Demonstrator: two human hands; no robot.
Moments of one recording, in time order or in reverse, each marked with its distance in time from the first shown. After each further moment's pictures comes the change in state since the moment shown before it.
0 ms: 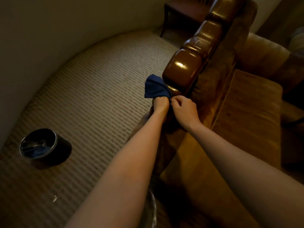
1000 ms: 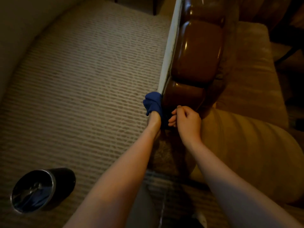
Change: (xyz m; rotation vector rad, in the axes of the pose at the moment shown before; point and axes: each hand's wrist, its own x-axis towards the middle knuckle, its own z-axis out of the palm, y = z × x) left_hand 0.134 -0.050 -0.061 0.126 -0.218 -0.335; right_hand 0.054 0.024 0.126 0.403 0.382 0.475
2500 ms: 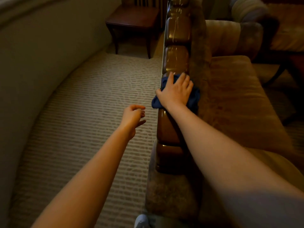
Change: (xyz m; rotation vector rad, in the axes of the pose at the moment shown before) left_hand -0.056 0.223 0.039 0.410 0.053 0.332; right_hand 0.178 -0.193 -0.018 -0.951 0.153 -0.218
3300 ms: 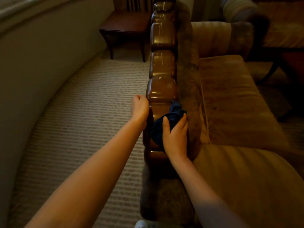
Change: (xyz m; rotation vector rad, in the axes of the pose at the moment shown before) left_hand 0.001 0.032 0.079 -0.020 0.080 0.100; right_hand -0.114 0.061 0.016 0.777 0.016 0.257
